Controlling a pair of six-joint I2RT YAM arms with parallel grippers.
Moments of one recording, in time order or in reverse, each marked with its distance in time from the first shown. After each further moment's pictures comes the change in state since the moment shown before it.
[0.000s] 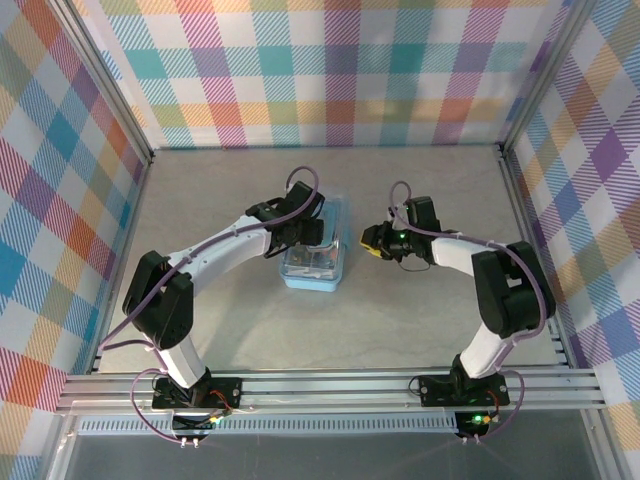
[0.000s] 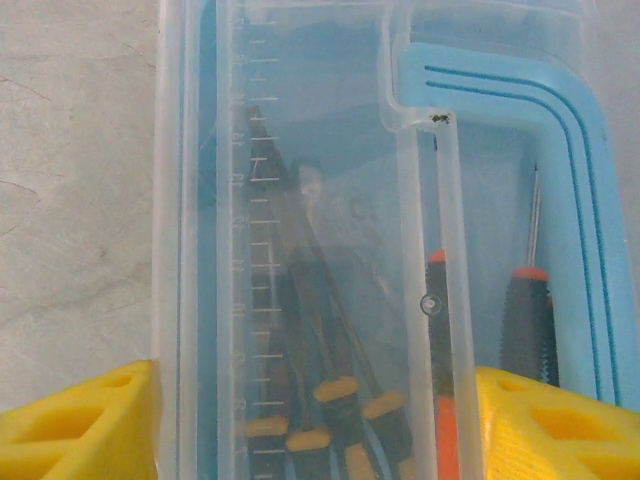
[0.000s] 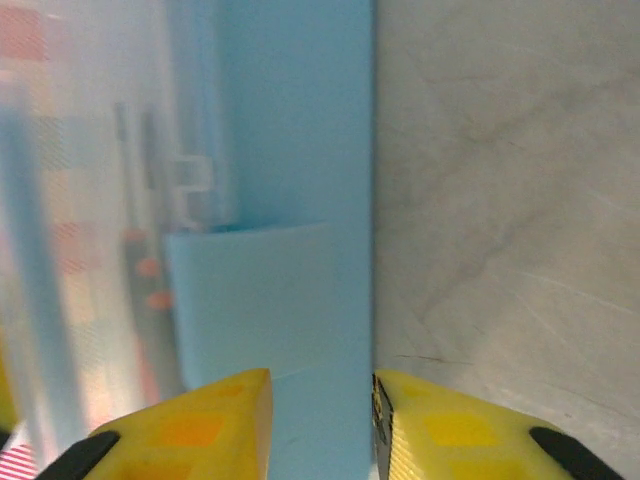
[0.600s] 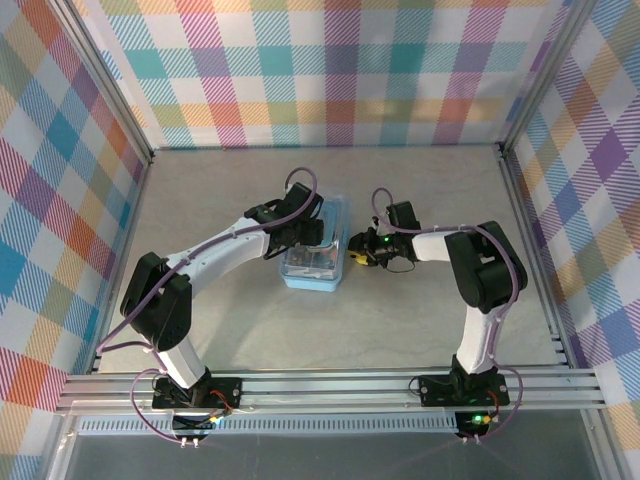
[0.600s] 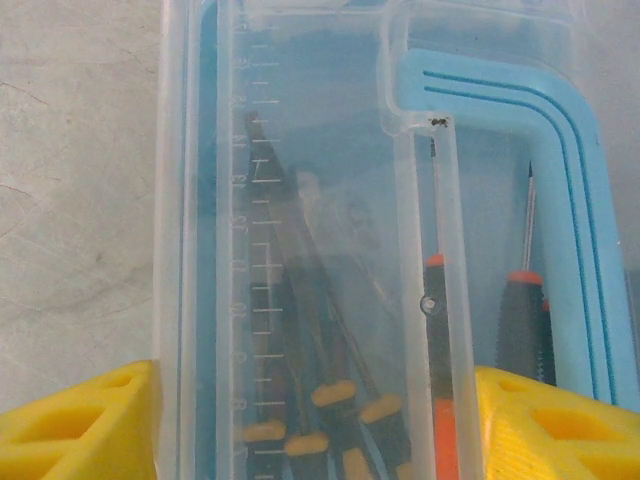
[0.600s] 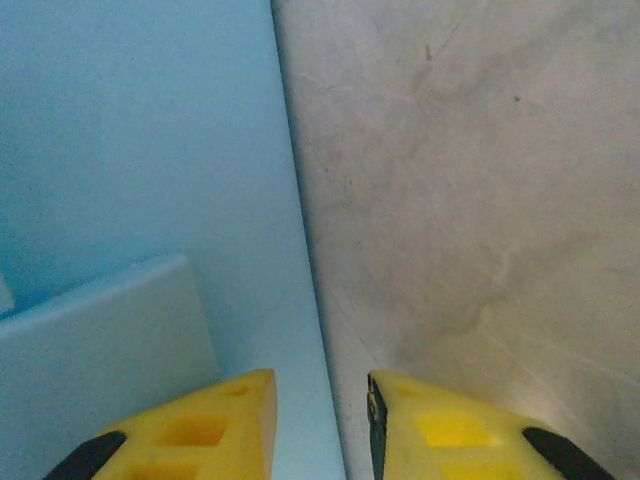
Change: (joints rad) left arm -0.004 -0.014 -0.027 0.034 0.003 -0.003; right arm 0.071 0.208 0.086 0.058 -0.039 0.087
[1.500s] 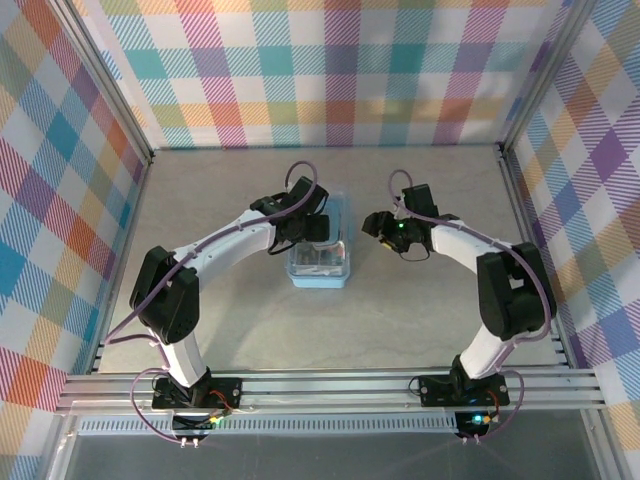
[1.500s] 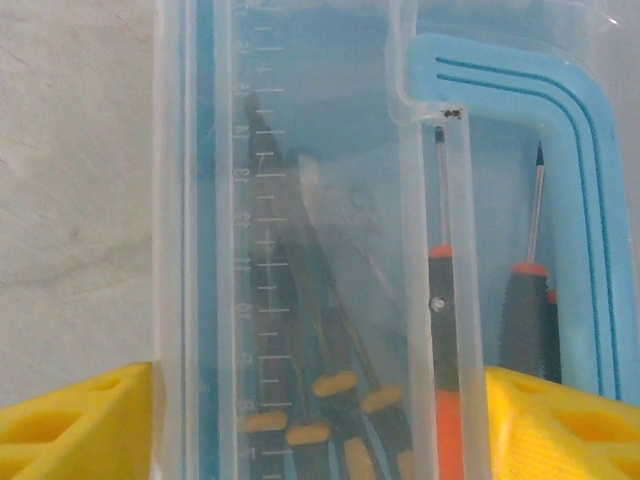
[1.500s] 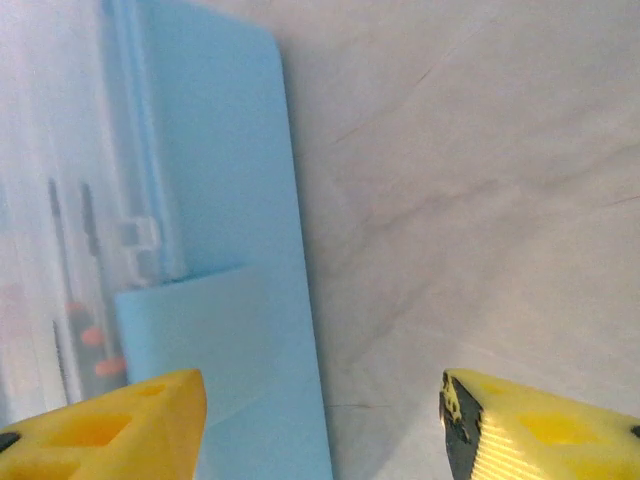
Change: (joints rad) left arm -0.003 0.042 0.120 -0.095 0.060 -0.137; right arm -0.071 -0.249 0.066 -0.335 0.312 -0.187
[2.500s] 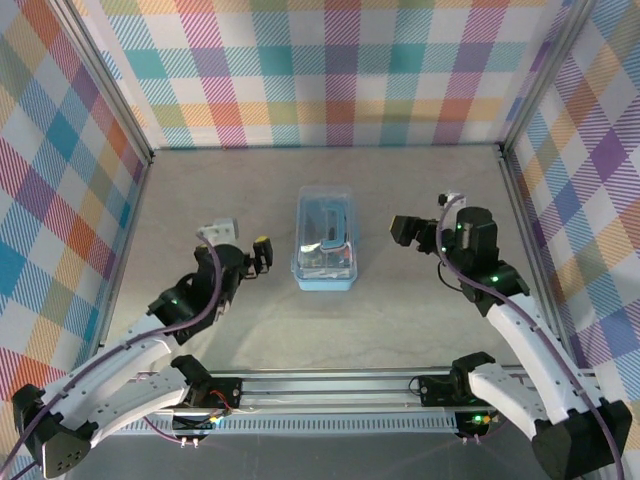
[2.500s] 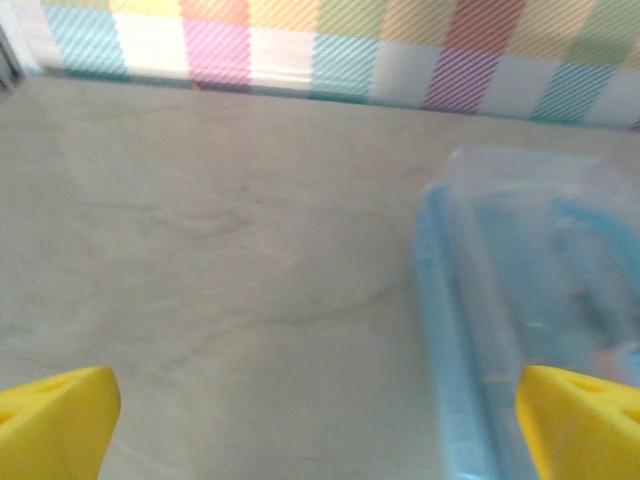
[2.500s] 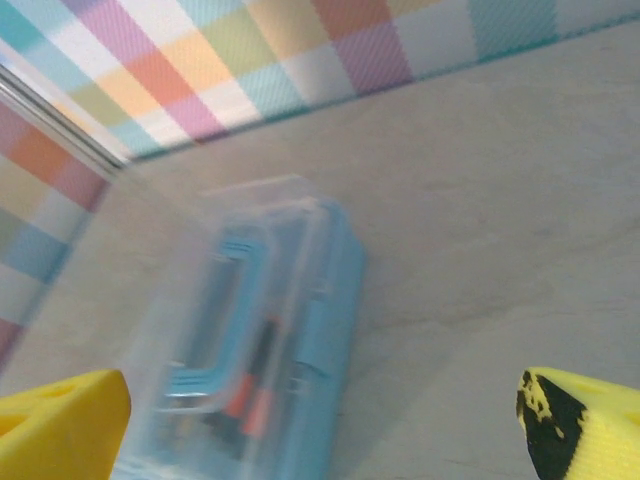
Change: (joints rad) left arm -0.042 -0.974 -0.806 0.375 -0.454 0.197; right arm 0.018 -0.772 -0.251 -0.041 0.282 -0.337
